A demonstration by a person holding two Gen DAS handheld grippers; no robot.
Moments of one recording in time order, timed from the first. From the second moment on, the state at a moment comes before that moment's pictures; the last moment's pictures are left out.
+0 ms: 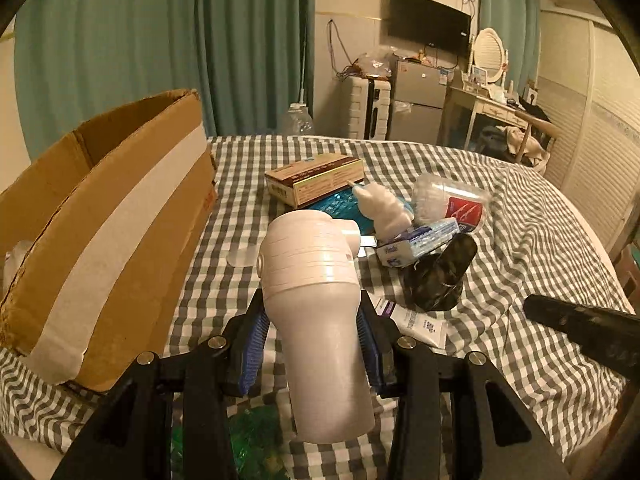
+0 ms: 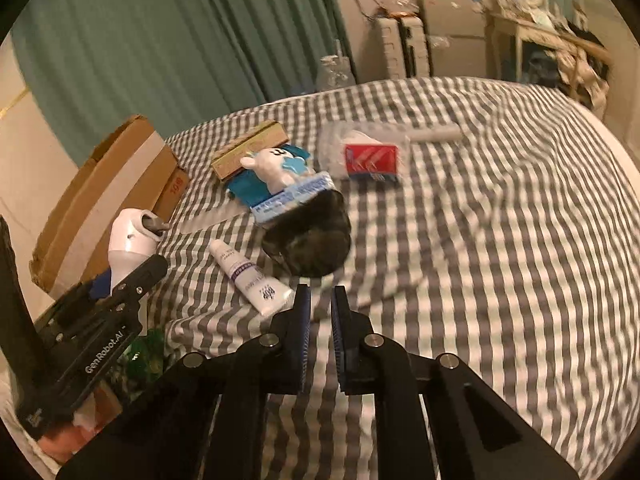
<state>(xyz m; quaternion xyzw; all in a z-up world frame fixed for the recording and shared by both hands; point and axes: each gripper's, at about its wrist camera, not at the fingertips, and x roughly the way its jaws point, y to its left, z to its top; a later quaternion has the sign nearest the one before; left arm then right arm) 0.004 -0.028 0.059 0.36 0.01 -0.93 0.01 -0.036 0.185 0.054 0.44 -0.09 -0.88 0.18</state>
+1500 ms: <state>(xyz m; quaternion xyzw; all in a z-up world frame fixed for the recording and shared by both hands) 0.010 -0.030 0.077 0.32 0.05 -0.94 -0.01 -0.005 0.184 0.074 0.38 -0.07 -0.91 0.12</state>
